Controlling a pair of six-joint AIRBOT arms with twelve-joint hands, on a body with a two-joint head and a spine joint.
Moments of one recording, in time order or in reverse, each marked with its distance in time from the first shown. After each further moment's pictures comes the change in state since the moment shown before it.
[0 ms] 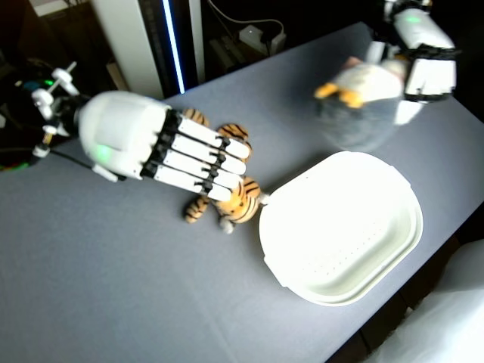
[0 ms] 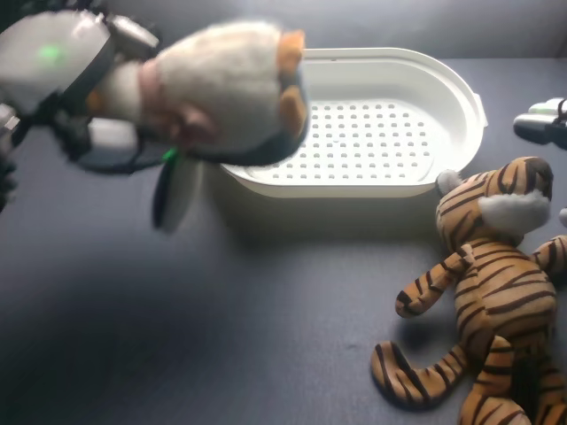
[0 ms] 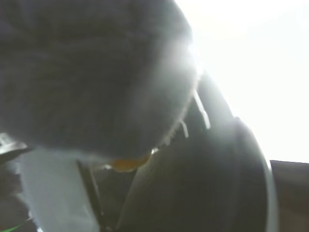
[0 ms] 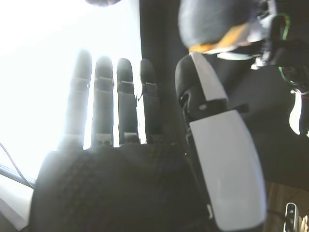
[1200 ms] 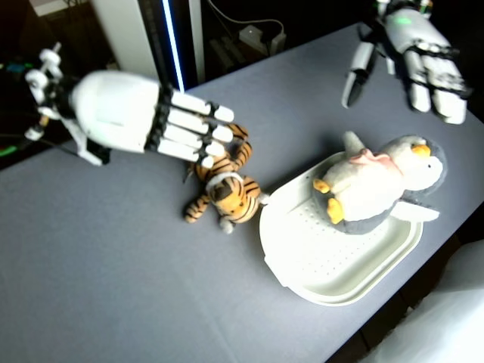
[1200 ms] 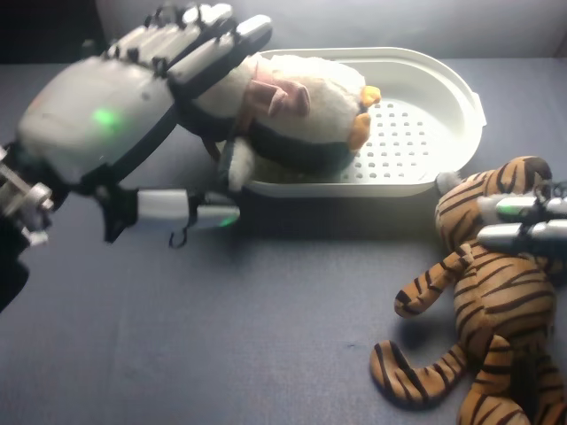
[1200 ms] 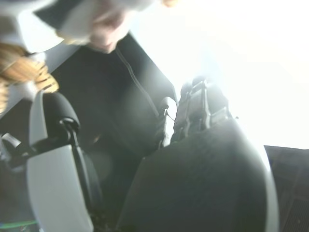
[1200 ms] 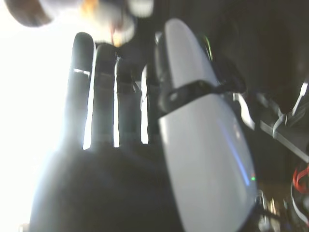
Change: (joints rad) left arm 0.137 0.087 -0.248 0.138 -0.182 0.027; right arm -0.008 0.075 -0.030 -0.336 -0.239 0.088
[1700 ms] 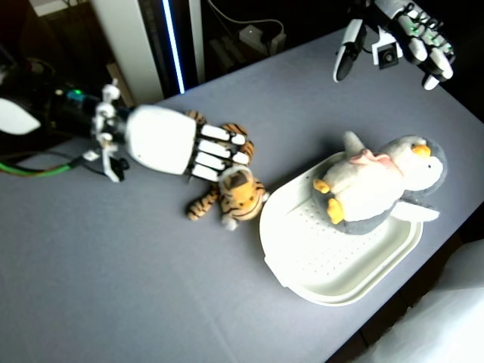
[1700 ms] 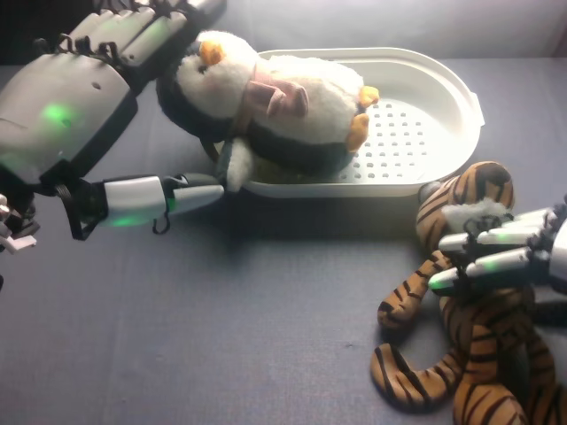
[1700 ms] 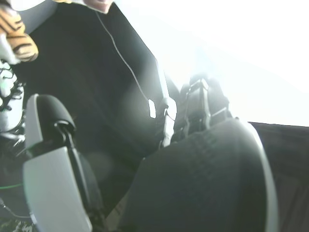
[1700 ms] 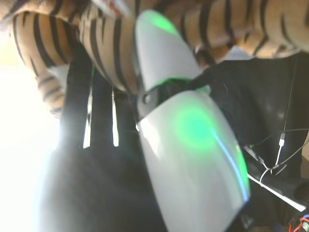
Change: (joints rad) left arm 0.048 0.019 -0.013 -0.039 -0.141 -0.045; right arm 0.157 -0.122 0.069 -0.103 -0.228 -0.028
